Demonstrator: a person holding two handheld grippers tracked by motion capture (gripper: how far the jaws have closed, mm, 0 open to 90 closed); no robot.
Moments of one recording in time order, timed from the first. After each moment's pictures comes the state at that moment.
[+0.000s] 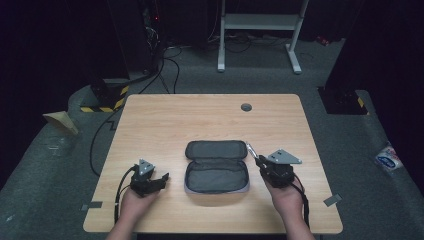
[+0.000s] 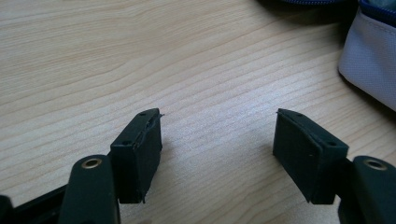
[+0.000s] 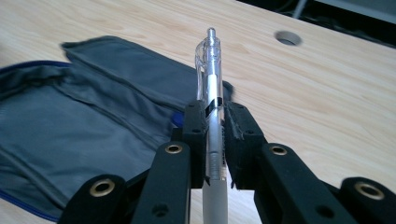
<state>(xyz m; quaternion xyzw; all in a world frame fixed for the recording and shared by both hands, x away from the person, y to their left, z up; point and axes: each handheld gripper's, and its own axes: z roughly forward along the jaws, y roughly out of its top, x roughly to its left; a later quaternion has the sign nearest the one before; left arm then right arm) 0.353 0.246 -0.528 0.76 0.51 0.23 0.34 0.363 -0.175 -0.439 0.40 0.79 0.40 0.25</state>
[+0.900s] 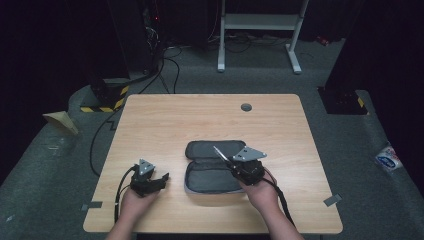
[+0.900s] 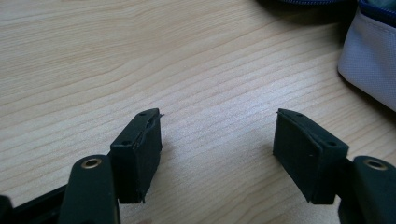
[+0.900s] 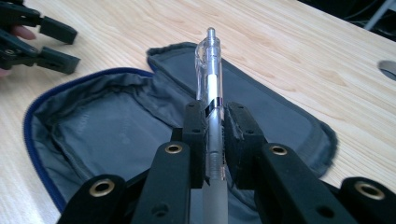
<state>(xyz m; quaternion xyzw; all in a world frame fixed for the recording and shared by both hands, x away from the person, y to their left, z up) 0.354 0.247 -0.528 0.76 0.51 0.23 0.34 0.373 -0.101 -0.442 0.32 0.84 0.40 0.20</state>
